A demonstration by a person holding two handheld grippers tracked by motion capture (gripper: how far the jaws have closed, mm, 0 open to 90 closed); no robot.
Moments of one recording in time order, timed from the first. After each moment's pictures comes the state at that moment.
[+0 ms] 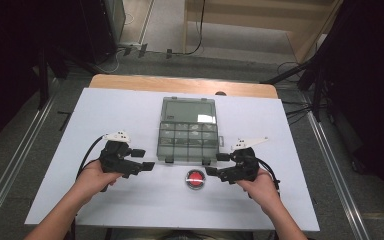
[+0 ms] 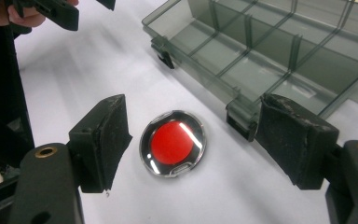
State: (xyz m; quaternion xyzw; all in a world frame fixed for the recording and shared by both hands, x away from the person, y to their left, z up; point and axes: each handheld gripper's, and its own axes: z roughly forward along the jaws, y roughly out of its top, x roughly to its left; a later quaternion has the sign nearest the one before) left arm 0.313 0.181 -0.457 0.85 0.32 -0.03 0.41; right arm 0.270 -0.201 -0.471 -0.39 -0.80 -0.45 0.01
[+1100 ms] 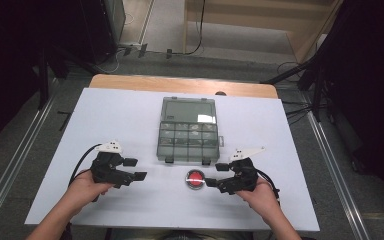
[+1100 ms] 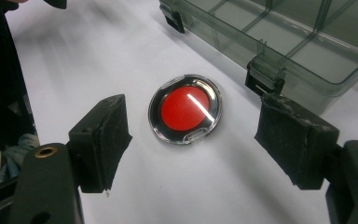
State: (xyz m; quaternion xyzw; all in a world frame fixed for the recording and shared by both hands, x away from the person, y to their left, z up) left arm 0.294 0.201 -0.468 0.86 0.32 -0.03 0.40; right arm 0.253 -0.197 -0.487 -0.38 -0.82 -0.43 0.01
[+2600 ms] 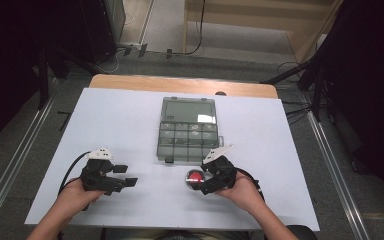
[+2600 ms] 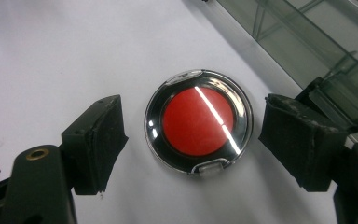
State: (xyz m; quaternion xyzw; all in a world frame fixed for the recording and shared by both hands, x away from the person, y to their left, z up) left arm 0.278 0.223 -0.477 0.85 0.35 -0.02 0.38; right arm 0.273 -0.145 -0.501 -0.33 -0.88 -0.34 0.00
